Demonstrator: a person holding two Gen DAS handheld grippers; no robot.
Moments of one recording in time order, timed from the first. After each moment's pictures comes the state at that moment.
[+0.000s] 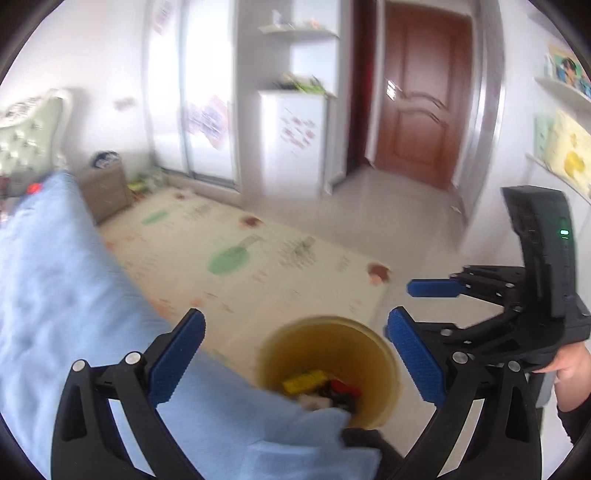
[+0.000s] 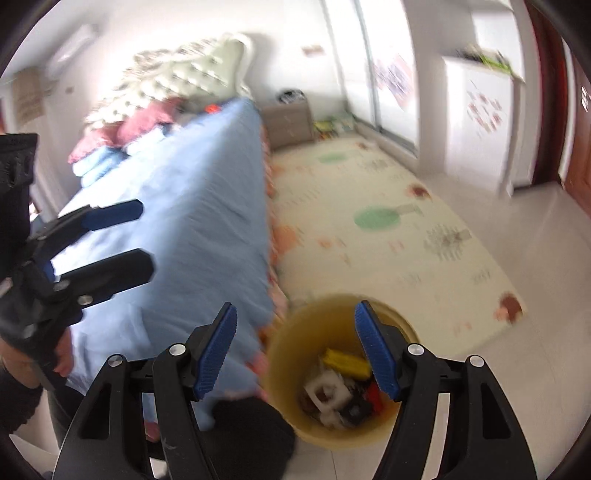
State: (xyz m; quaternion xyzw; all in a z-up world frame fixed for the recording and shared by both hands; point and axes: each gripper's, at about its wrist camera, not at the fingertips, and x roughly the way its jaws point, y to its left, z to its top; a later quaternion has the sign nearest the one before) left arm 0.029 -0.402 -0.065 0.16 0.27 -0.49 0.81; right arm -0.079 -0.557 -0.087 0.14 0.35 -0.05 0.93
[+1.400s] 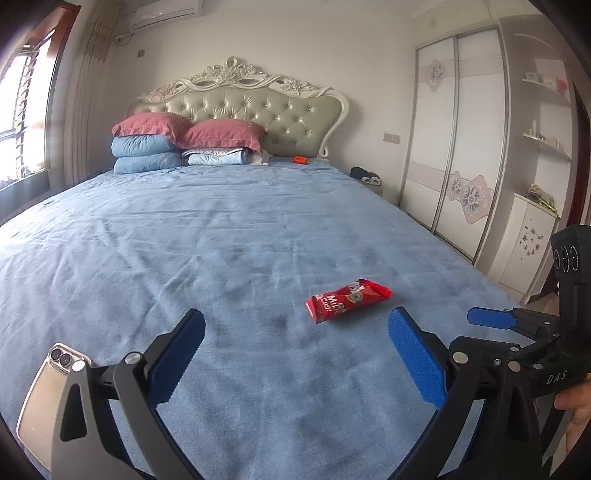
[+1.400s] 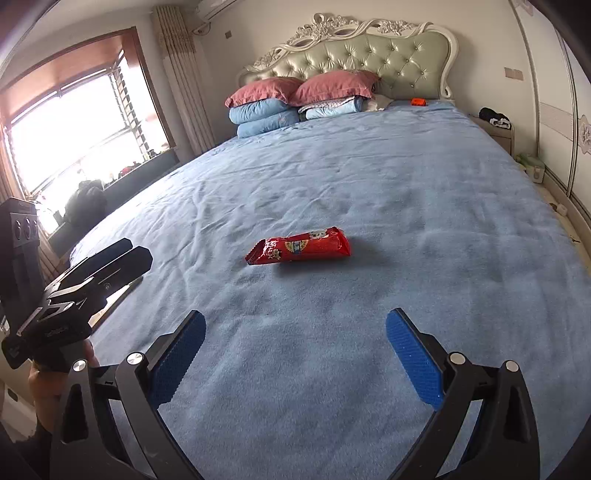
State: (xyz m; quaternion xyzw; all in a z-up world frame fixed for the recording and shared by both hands) left arm 0.163 0.062 -0.041 -0.02 0.24 -0.10 0.96; right arm 0.174 -0.180 -0.063 0.07 0.34 0.24 0.91
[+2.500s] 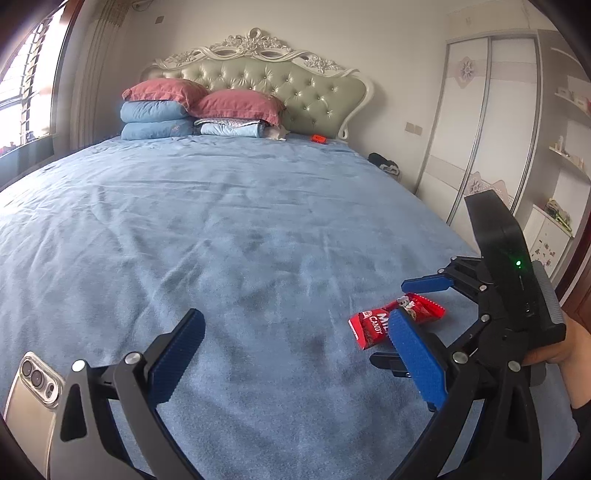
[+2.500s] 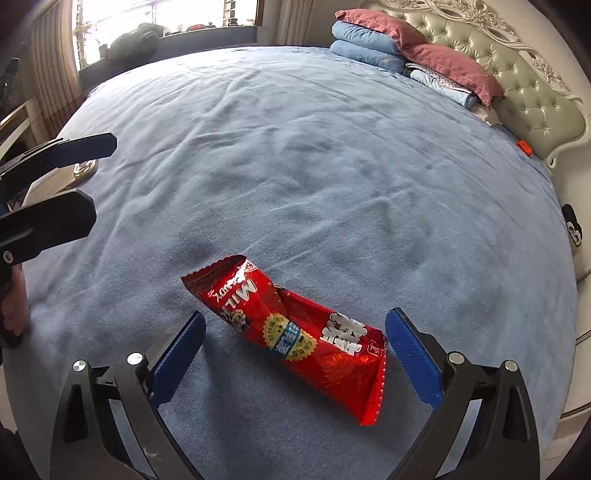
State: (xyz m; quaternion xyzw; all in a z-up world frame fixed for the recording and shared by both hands) left arm 0.230 0.081 -0.061 -0.05 0.29 -0.09 0.95; right arm 0.301 -0.086 -0.098 -0.23 0.41 0.35 0.81
